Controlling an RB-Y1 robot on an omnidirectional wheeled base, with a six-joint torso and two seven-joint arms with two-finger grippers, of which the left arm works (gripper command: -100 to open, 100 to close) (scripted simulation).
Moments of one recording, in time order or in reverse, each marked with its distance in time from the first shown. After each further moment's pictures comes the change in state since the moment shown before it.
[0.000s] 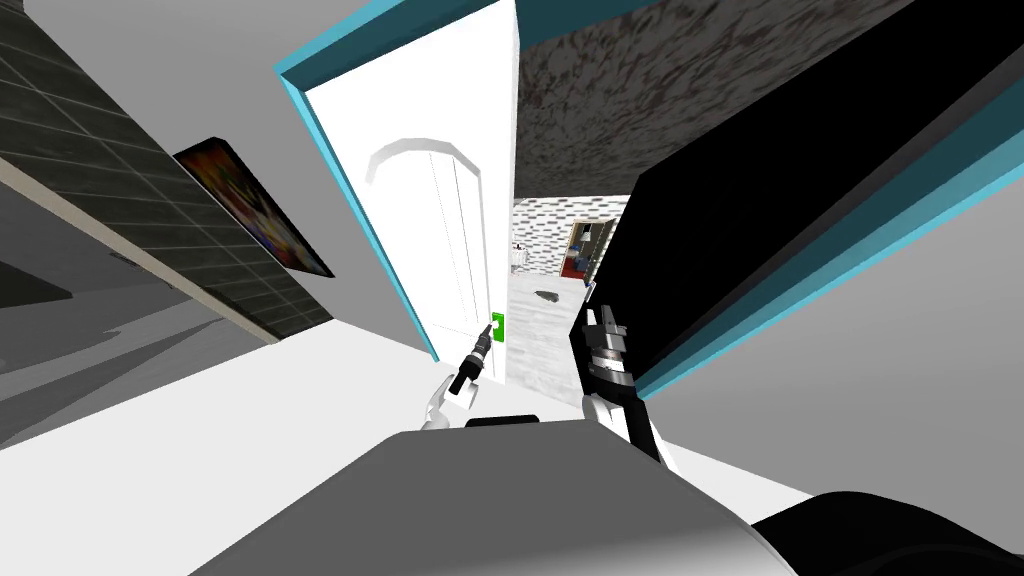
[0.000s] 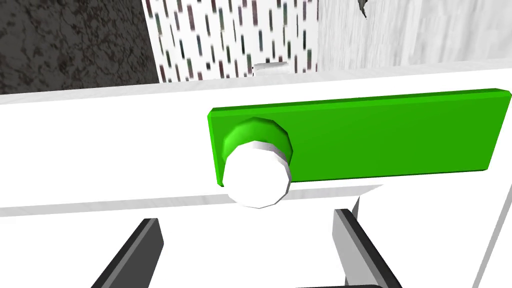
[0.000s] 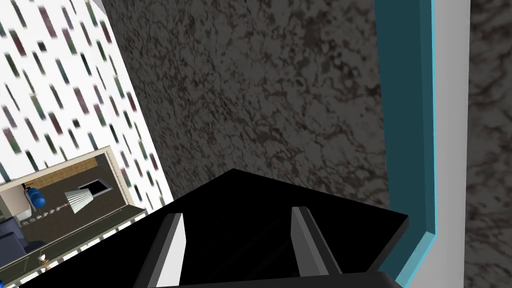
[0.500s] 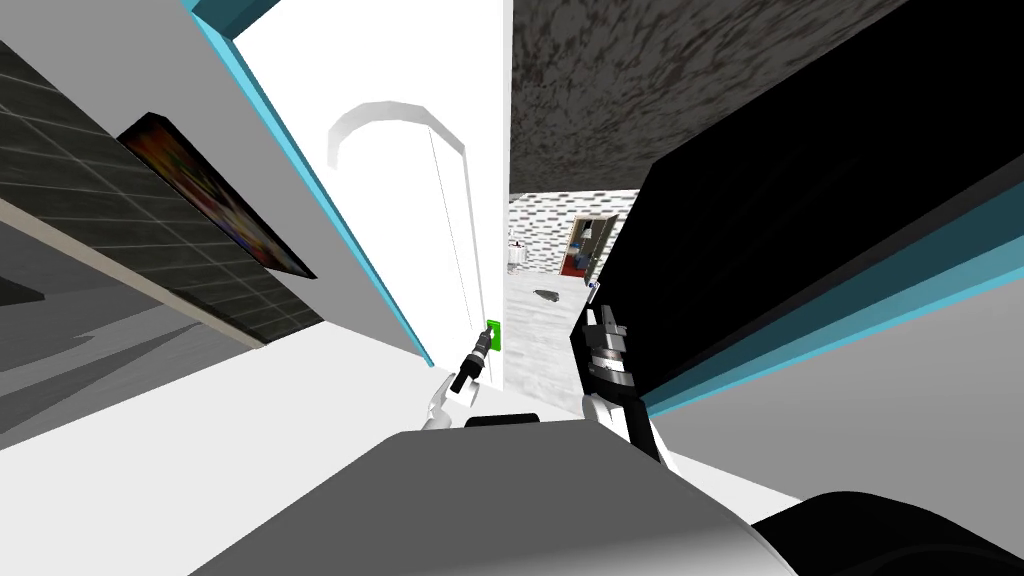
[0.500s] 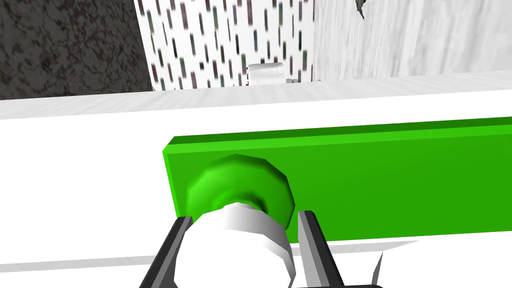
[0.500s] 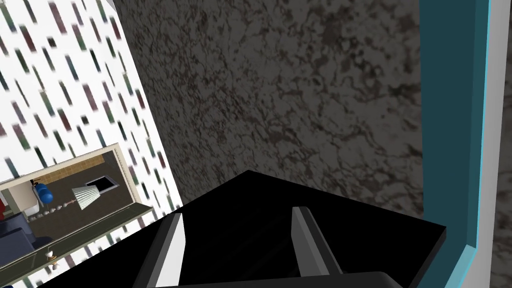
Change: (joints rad) arm -0.016 -0.015 0.011 0.022 0.002 -0.007 -0.002
